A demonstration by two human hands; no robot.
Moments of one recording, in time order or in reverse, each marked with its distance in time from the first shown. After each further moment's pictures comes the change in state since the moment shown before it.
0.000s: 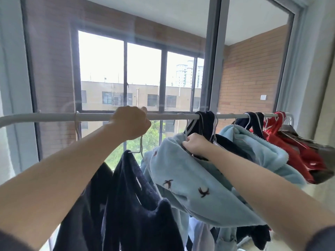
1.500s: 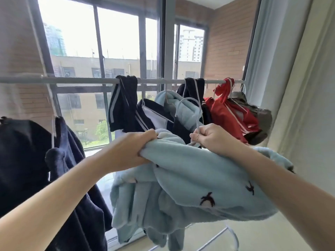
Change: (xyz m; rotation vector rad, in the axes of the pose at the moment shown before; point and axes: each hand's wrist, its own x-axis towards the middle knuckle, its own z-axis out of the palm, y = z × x) left_hand -0.089 0.299 -0.036 -0.679 -0.103 0.395; right_hand -0.160 0.275 -0.139 0.201 -0.015 -0.158
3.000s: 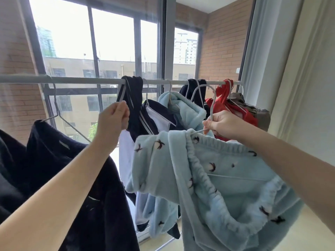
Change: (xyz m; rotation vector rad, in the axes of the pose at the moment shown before) left_hand 0.012 -0.062 -0.017 -1.033 0.692 -0.551; right_hand 0.008 -0.028 -0.017 -0.014 0.060 0.092
